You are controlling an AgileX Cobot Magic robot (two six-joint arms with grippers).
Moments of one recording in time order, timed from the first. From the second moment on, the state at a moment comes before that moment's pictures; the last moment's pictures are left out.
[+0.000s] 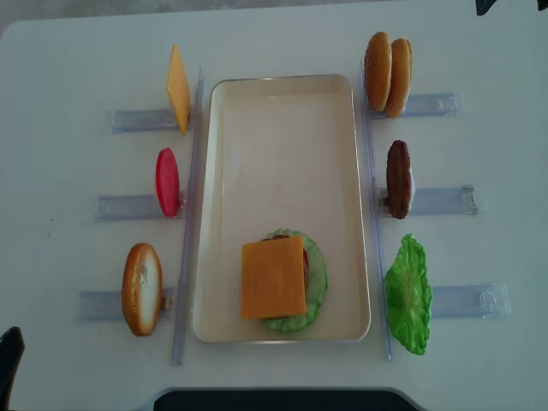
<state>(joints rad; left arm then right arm) 0.10 -0.02 -0.47 -0.03 1.11 0.12 0.11 1.74 -1.68 0.03 1.22 0.02</state>
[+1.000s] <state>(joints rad) 0.10 -0.02 -0.47 -0.03 1.11 0.12 0.44 1.91 -1.90 0.05 1.22 0.14</state>
